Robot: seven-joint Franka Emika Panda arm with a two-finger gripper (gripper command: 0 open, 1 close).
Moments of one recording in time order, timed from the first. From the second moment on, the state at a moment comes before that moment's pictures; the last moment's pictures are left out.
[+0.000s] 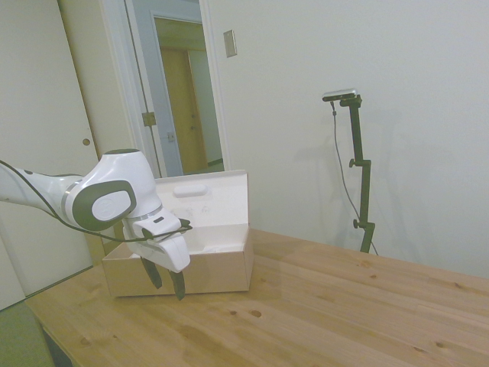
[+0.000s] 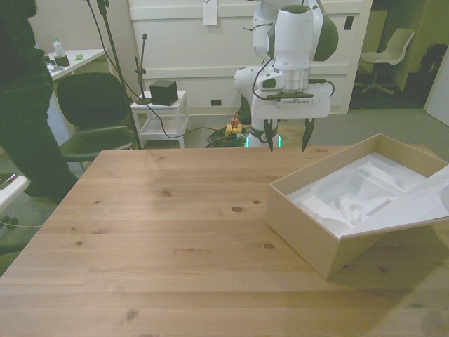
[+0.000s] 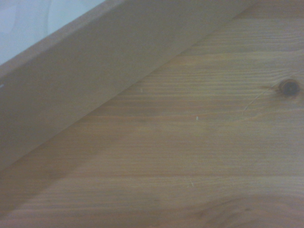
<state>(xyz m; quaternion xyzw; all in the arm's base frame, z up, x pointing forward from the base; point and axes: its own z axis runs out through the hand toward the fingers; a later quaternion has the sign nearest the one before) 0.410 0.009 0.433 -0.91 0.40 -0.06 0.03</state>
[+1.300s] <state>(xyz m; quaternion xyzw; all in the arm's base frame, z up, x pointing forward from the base) 0.423 0.118 0.604 -0.94 0.23 -0.25 0.10</state>
